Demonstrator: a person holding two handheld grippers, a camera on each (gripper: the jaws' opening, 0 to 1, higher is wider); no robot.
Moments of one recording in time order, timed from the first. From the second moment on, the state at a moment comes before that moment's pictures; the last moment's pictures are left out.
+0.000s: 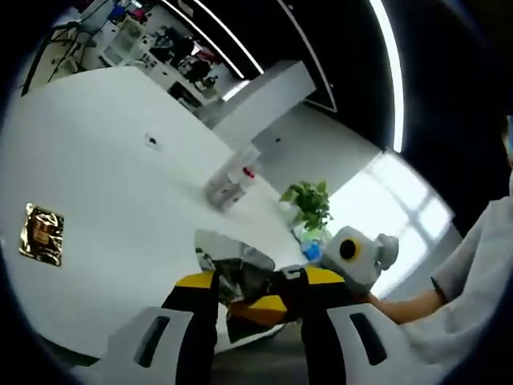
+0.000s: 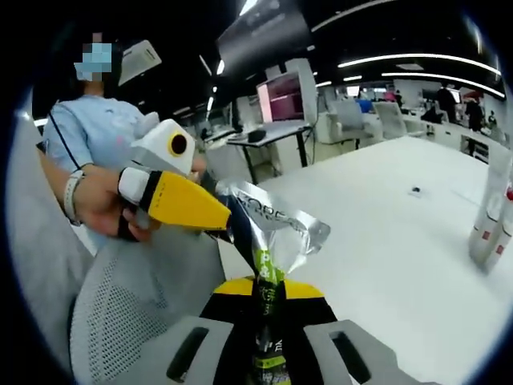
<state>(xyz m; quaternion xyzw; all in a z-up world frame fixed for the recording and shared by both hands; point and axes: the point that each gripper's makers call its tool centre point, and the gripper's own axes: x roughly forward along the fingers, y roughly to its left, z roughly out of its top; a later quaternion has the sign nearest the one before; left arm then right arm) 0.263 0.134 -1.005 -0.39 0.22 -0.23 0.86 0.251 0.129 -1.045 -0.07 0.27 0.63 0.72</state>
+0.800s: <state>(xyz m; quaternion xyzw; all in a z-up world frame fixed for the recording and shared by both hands) 0.259 0.143 -1.005 -0.40 0.22 -0.25 0.86 0.257 0.129 -1.034 -0.04 0.27 0.66 0.70</state>
